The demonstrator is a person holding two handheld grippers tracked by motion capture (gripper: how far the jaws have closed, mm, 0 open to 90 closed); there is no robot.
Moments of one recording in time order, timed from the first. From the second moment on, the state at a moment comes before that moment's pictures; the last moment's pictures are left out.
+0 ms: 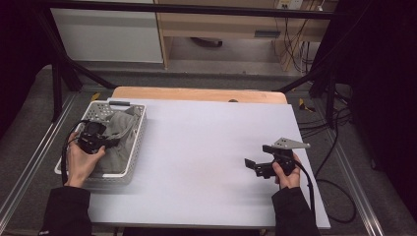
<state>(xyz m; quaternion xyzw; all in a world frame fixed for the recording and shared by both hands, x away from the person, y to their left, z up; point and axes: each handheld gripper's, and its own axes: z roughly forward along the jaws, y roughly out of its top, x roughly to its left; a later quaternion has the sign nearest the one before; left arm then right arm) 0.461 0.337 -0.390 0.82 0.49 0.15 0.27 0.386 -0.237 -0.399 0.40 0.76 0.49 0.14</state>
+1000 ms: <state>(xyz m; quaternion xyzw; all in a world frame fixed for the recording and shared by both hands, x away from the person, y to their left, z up) 0.451 0.339 -0.370 0.81 0.48 0.15 0.30 0.386 -0.237 -0.399 0.41 0.76 0.49 0.14</state>
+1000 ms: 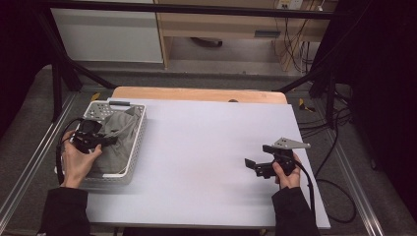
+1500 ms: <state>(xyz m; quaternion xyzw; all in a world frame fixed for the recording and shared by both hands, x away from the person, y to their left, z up) 0.444 0.341 -0.357 0.81 0.48 0.16 0.31 0.386 -0.237 -0.399 0.41 0.76 0.49 0.14</state>
